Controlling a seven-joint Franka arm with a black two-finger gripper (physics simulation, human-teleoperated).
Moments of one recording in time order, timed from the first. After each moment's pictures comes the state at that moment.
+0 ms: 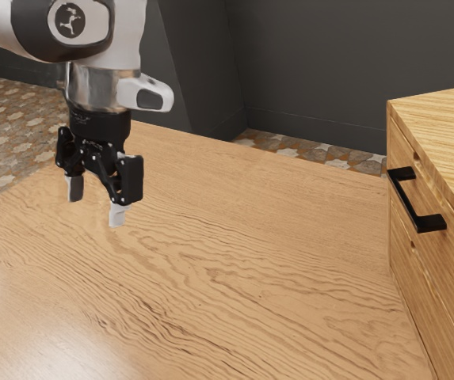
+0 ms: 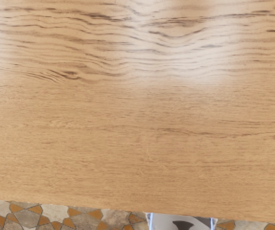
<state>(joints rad) 0.10 0.05 -0.14 -1.27 0.16 0.96 0.03</state>
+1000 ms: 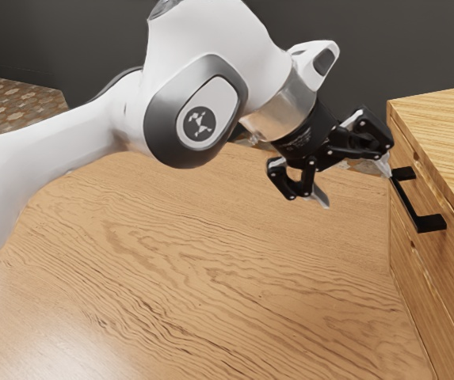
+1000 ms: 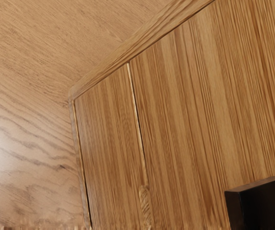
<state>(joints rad) -0.12 0.09 -0.21 -1.52 -0.19 2.12 -0.83</state>
